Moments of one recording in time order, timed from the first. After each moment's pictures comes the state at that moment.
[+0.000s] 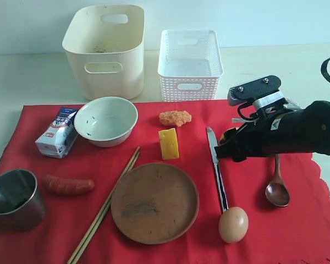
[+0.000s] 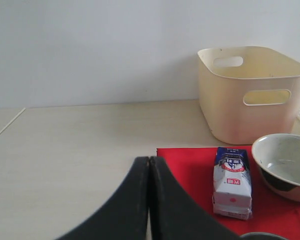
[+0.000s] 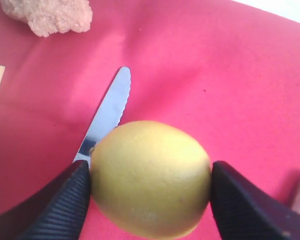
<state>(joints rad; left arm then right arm) 0.00 0.01 0.00 0.02 0.19 0.05 0.42 1.73 -0.61 0.21 -0.11 -0.17</state>
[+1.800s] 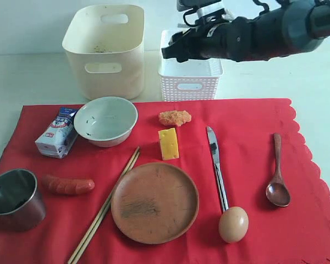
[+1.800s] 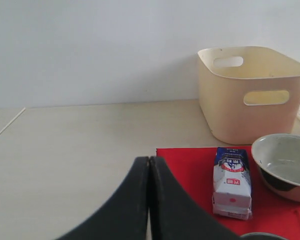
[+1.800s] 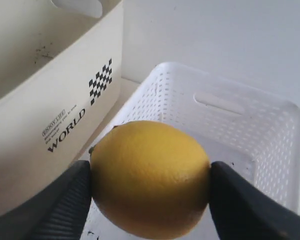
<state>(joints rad) 0.00 0.01 0.00 0.02 0.19 0.05 0.42 2.10 -1.36 0.22 -0.14 -0.23</state>
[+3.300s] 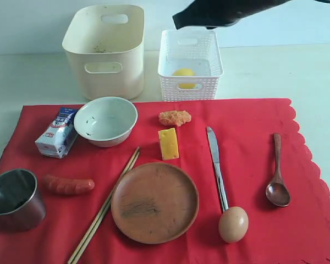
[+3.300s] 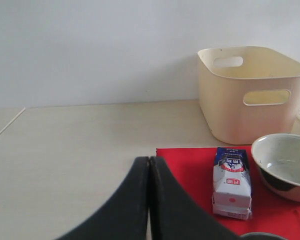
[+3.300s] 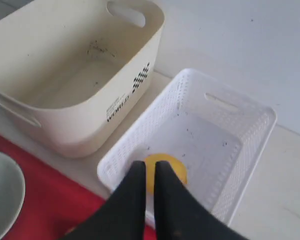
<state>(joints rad) 0.00 0.01 0.00 0.02 0.19 0.05 0.42 1.74 -1.30 0.23 0.29 -0.31</state>
